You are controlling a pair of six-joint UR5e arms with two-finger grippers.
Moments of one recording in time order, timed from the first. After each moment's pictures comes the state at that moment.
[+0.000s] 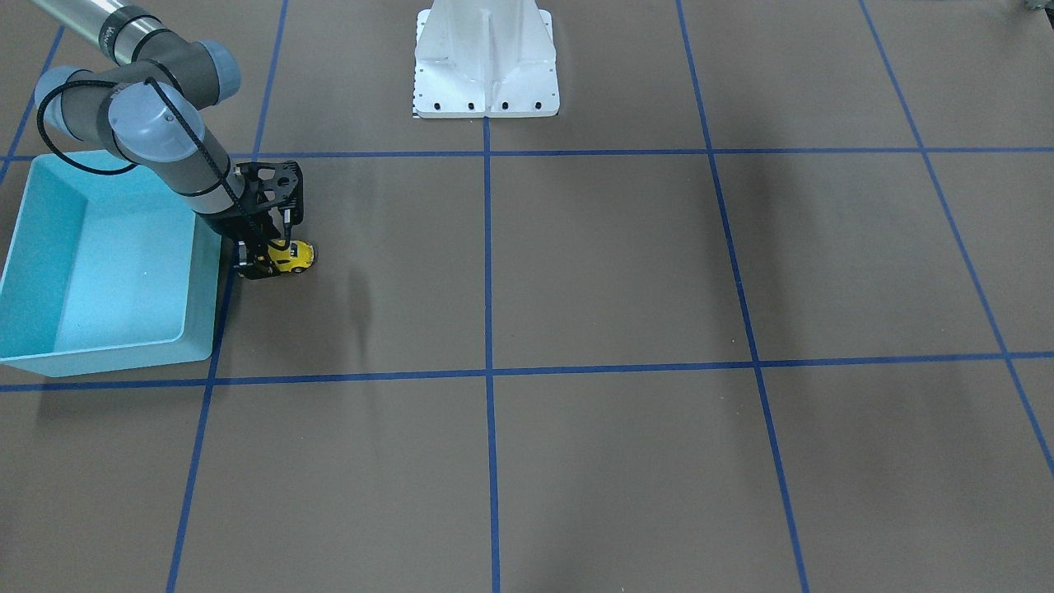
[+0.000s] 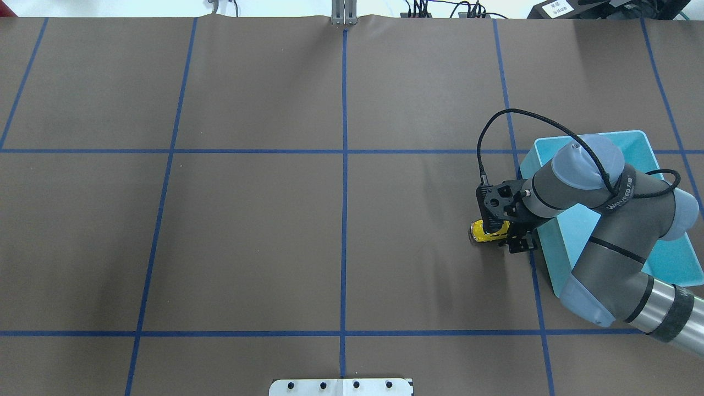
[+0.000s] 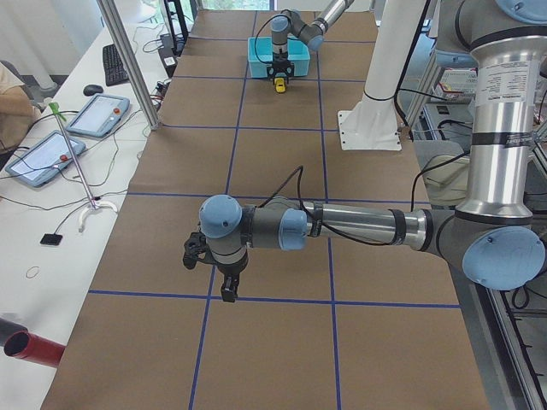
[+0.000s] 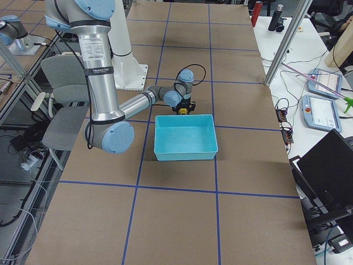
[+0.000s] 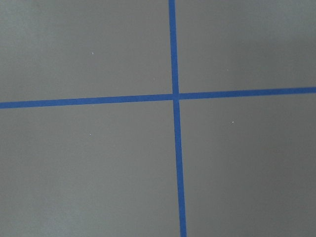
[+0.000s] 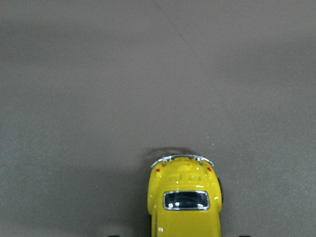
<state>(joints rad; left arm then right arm) -1.58 -1.56 -1.65 -1.52 -2.37 0.12 0.65 -1.39 1.78 -1.26 2.05 -0.59</state>
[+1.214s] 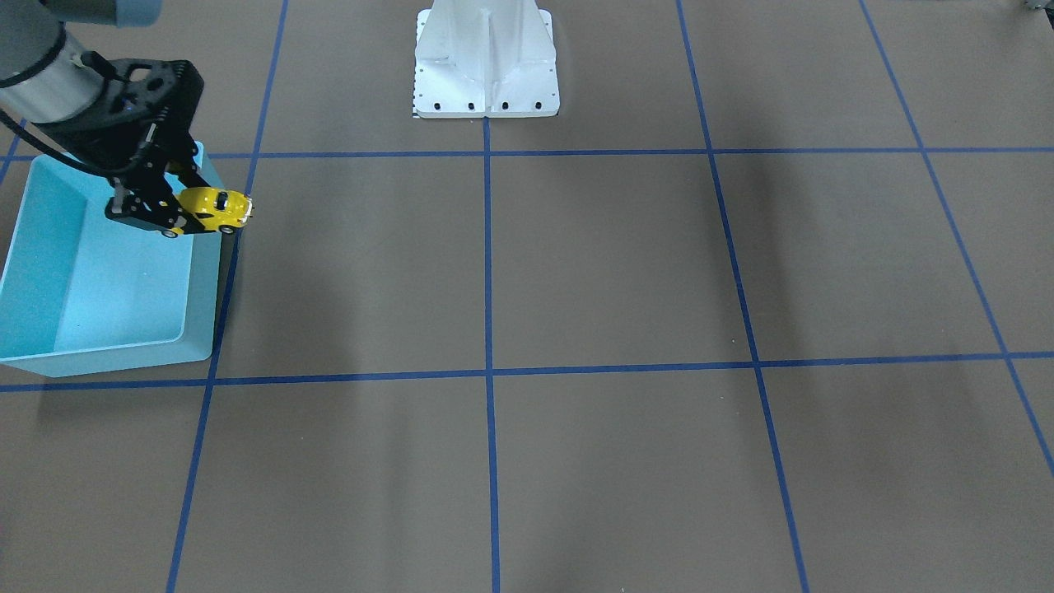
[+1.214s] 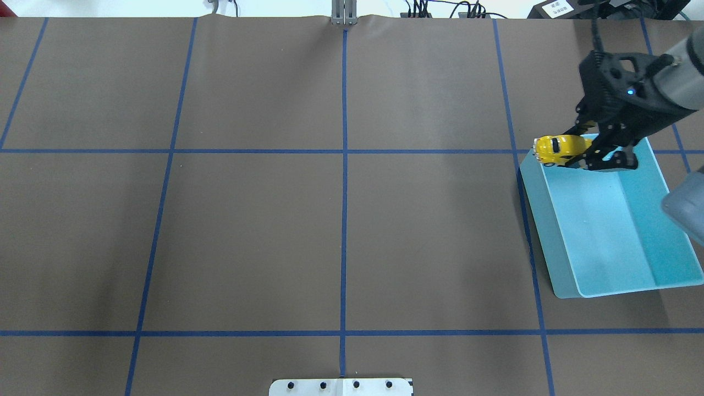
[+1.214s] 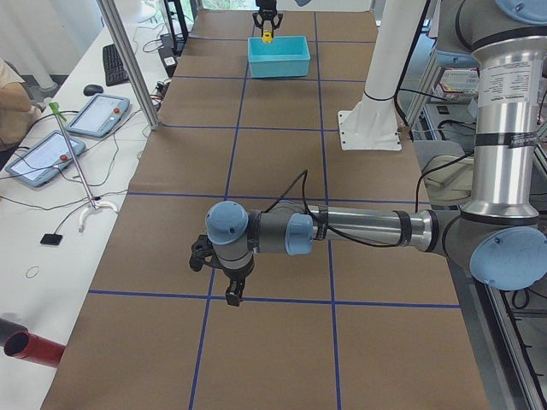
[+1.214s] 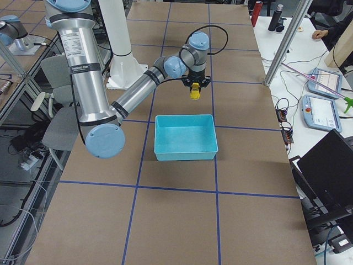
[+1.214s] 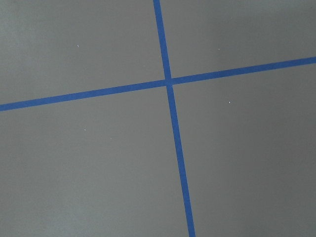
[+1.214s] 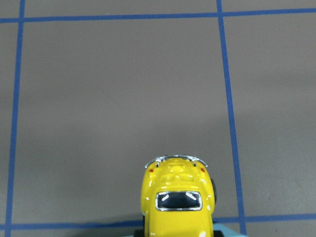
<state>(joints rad) -1.58 -1.53 -1.66 -1.52 -2.38 0.16 1.07 -1.41 2.14 -1.67 2.35 -0.78</state>
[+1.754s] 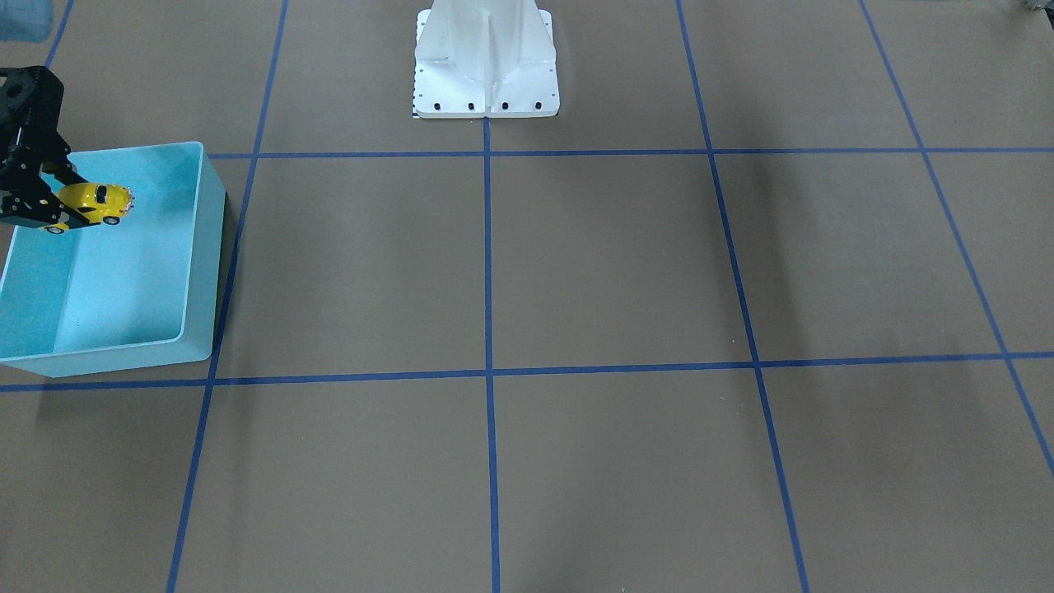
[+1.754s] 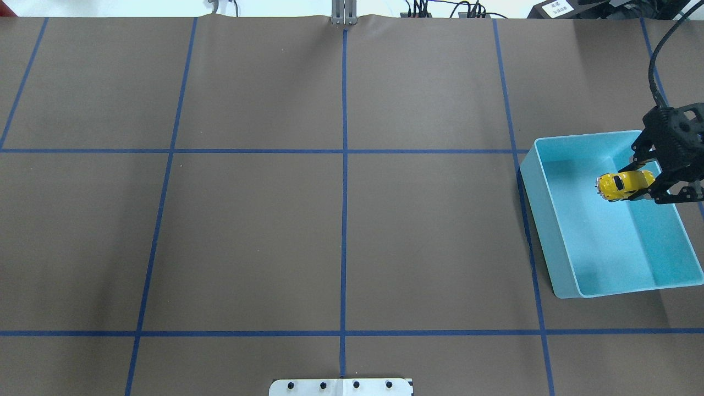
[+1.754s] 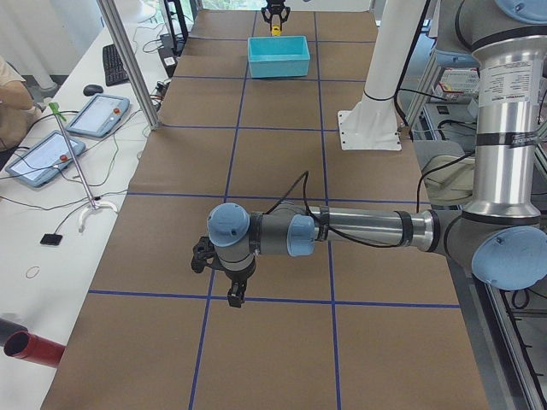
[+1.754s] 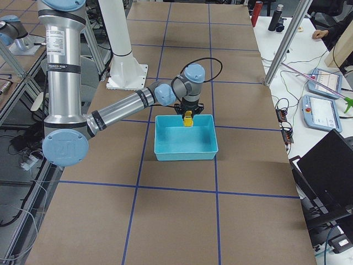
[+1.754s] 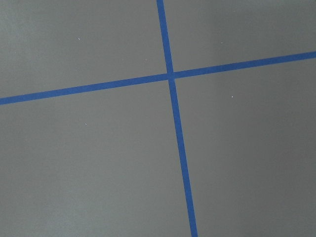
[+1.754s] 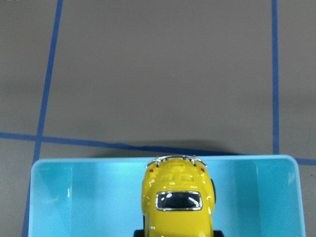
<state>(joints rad) -1.58 -1.52 -1.66 -1.53 -2.38 0.16 1.11 -1.60 2.00 -1.51 2.37 -1.03</state>
